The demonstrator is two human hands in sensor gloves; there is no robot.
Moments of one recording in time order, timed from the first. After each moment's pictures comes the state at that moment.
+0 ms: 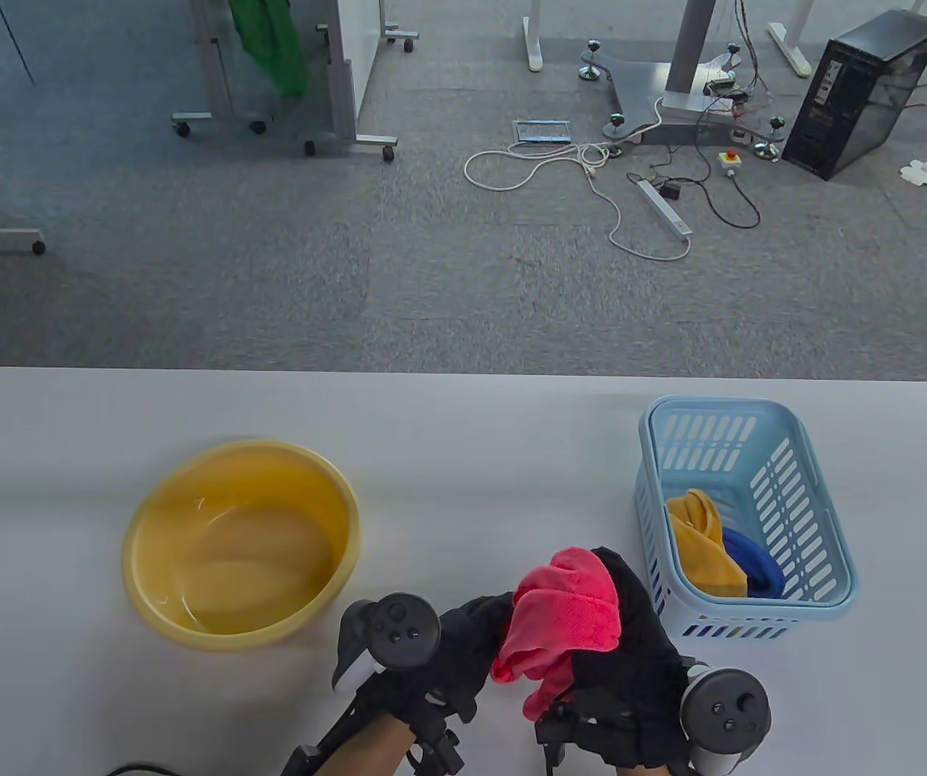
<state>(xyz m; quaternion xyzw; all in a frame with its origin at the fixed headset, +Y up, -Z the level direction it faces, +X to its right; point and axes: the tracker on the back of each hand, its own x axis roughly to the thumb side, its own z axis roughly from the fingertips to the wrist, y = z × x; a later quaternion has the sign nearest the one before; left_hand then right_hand) -0.087 -0.746 -0.277 -0.10 -0.27 0.43 0.86 0.153 -0.665 -0.216 0.10 -0.26 0.77 0.58</state>
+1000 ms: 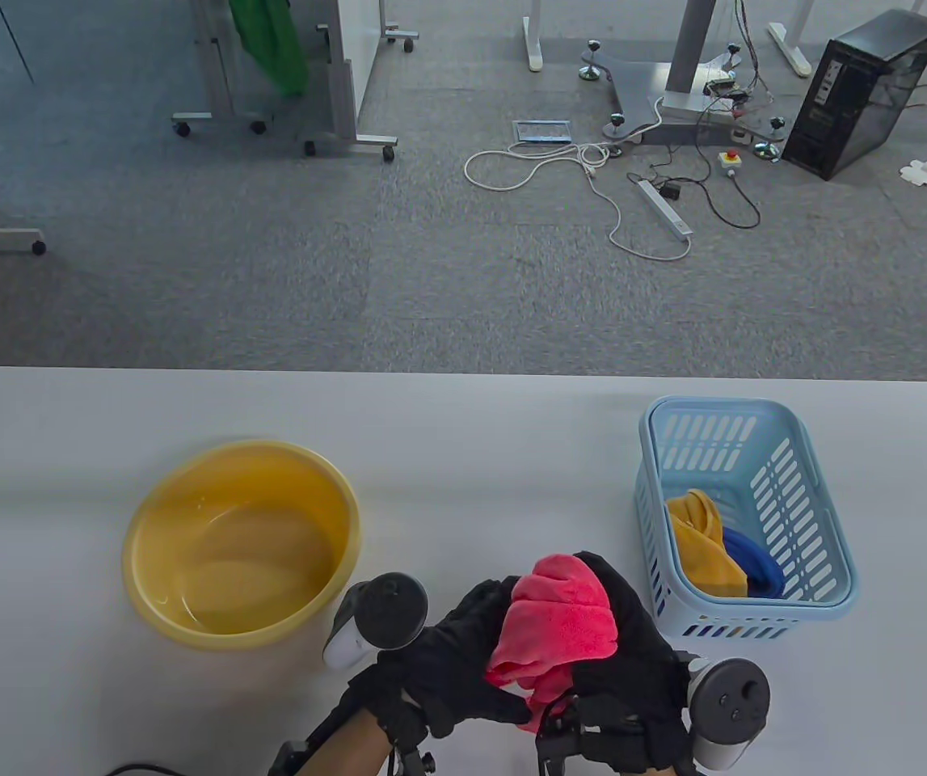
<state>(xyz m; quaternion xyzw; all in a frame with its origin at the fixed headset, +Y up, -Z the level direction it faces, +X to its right) -0.076 -0.728 -0.274 -0.27 -0.39 0.49 0.73 0.149 -0.661 -0.219 0.15 -0.20 0.73 0.64</state>
